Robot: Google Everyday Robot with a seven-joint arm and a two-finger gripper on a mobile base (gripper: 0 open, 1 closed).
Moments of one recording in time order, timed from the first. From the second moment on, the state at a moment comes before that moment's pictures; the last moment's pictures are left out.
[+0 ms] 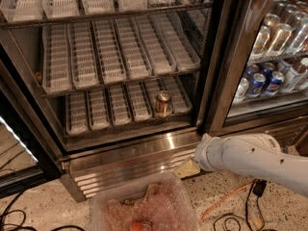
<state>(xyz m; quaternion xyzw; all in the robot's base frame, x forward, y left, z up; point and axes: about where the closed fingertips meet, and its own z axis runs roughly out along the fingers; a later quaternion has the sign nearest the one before) 0.519 -0.135 0.619 -0.39 0.86 0.05 0.32</state>
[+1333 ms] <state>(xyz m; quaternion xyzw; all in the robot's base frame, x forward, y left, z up) 0.578 -0.096 0.587 -0.36 0.83 0.07 0.41</state>
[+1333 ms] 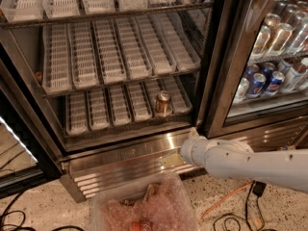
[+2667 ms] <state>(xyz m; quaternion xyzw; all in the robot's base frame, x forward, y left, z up) 0.657 -0.070 0.576 -0.28 0.80 0.08 0.52</state>
